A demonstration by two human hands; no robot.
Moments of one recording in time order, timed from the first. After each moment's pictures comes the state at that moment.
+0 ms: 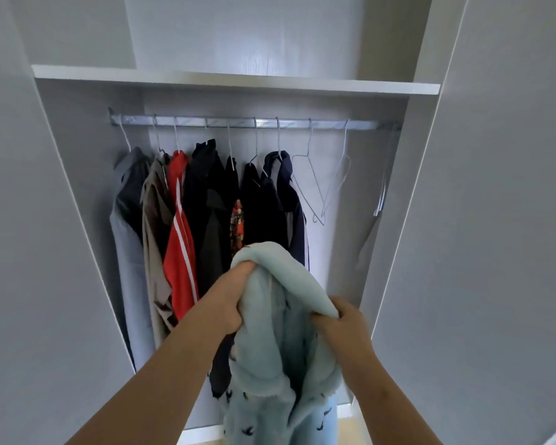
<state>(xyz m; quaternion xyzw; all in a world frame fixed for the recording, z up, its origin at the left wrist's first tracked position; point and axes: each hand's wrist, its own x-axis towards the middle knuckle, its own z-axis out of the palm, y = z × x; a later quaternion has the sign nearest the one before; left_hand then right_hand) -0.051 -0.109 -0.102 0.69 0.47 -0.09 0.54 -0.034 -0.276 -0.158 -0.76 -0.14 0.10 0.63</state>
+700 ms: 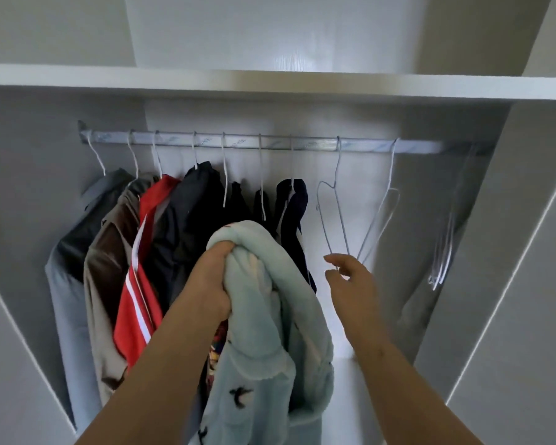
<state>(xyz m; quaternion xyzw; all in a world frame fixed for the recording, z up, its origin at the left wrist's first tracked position) 0.113 -0.032 -0.060 0.45 0.32 0.29 0.78 0.235 -0.149 -0.118 -0.73 -0.24 0.02 0.64</state>
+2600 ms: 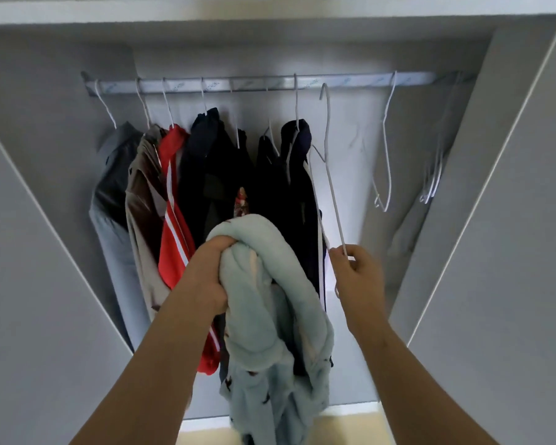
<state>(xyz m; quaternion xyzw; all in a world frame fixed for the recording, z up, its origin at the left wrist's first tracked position) -0.003 -0.053 -0.091 0.47 0.38 0.21 0.77 0.111 -0.176 -0.170 -0.73 -0.16 0.00 0.67</state>
